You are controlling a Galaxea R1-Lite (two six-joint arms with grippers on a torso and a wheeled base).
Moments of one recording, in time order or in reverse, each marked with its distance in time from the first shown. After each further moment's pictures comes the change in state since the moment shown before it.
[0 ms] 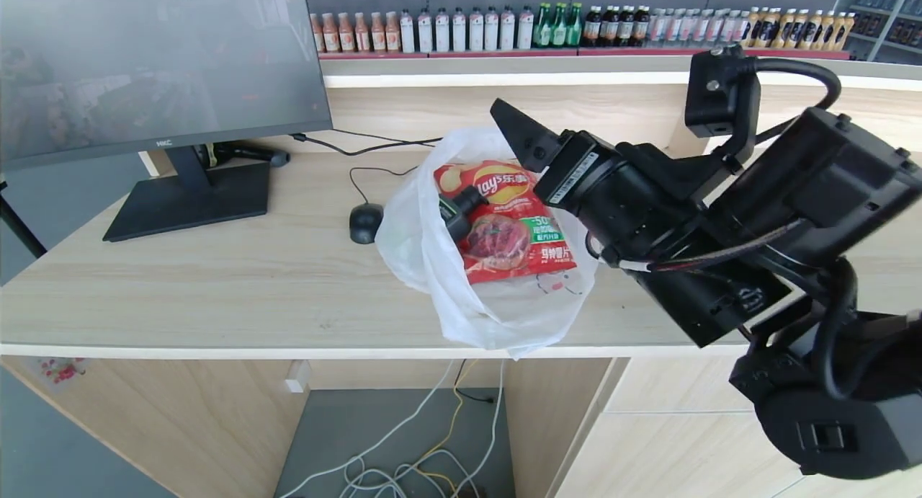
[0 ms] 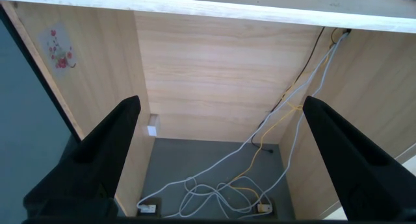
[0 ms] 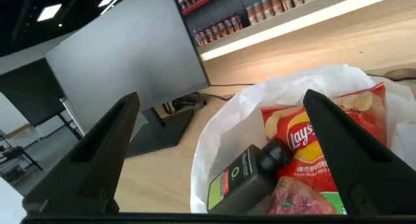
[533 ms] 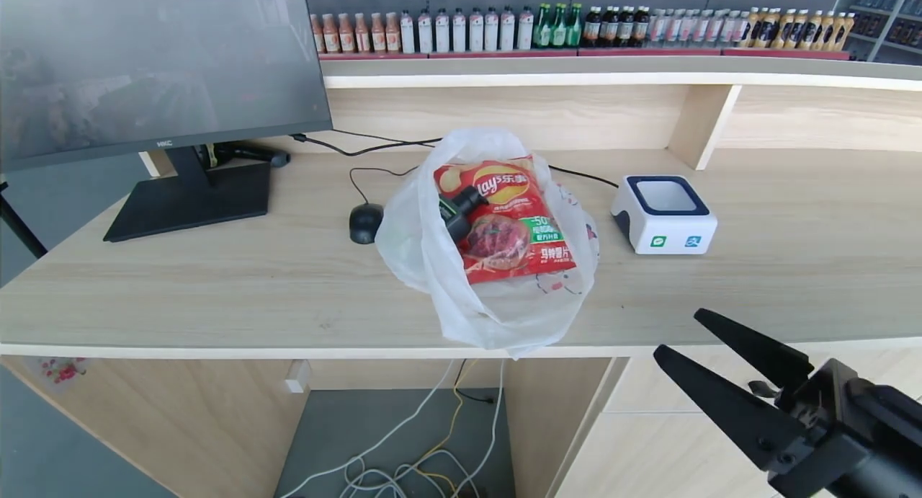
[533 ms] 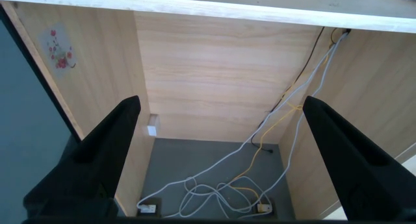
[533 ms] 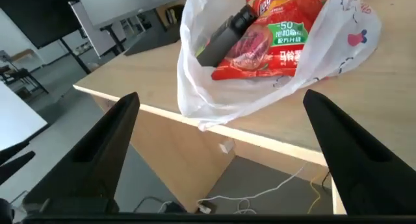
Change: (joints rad) left arm -0.001 0.000 0.000 0.000 0.000 0.000; right arm -0.004 -0.437 0.864 -0.189 0.142 -0.037
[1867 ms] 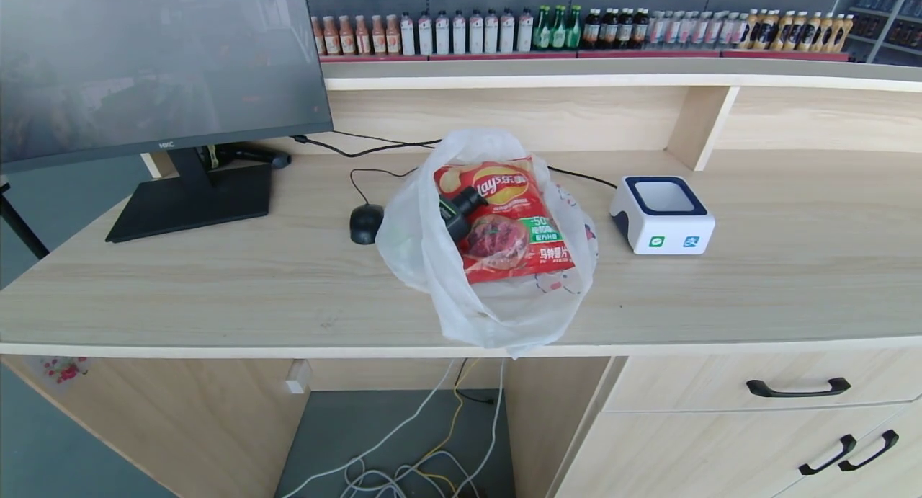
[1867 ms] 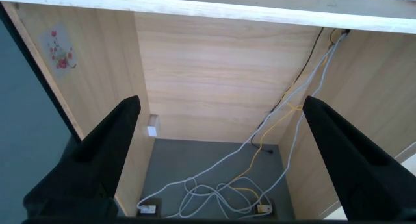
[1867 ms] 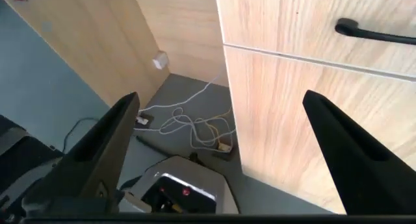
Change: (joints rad) left arm 0.000 0.000 0.000 0.000 0.000 0.000; right arm -0.247 -1.170 0.047 1.454 0.024 -0.130
